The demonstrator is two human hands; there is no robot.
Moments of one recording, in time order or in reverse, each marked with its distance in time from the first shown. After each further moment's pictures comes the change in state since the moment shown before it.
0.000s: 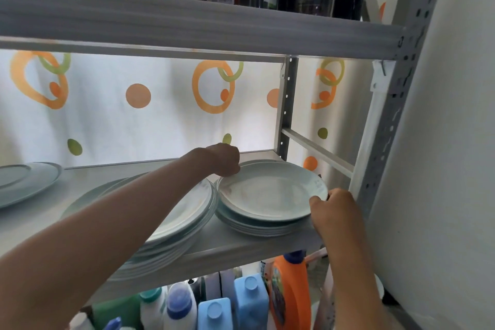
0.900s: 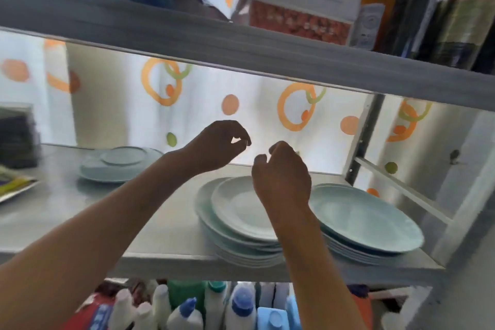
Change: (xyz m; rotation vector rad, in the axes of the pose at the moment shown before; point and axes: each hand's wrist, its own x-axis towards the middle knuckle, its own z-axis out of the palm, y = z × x) left_hand -0.146 -0.188 -0.026 -0.543 0.701 0.212; right_hand -0.147 -0.229 0.064 0.001 -0.150 -0.525
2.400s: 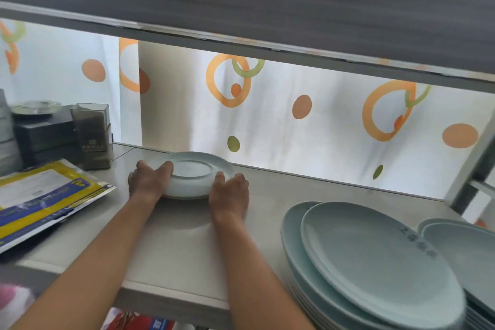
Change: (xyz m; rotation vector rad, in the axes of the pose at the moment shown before) left_hand -0.113 -0.244 -0.087 -0.022 0.566 -1.203; right_hand 0.024 -0.110 0.285 0.412 -0.351 0.248
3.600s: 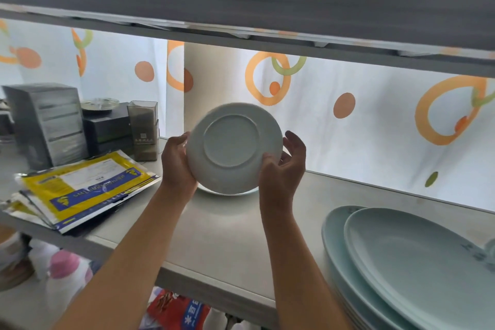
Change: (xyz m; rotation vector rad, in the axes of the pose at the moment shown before) left_hand -0.036 0.025 -0.041 -1.248 -0.472 0.193; right_hand -0.032 -0.037 -0.042 0.858 0.113 -0.302
